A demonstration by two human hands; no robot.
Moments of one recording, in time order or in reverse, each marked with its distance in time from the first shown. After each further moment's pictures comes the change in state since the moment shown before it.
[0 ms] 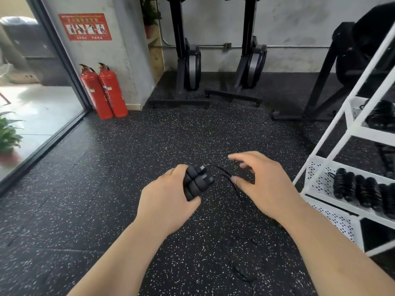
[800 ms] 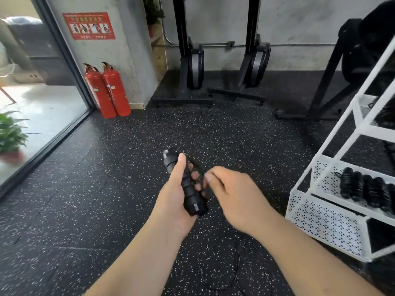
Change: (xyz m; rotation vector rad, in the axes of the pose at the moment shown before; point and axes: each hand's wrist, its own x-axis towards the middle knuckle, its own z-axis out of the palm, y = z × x) left_hand 0.009 0.018 0.015 -2.034 -0.155 -0.740; right_hand -0.008 -0.066 0.035 0.143 -0.146 0.036
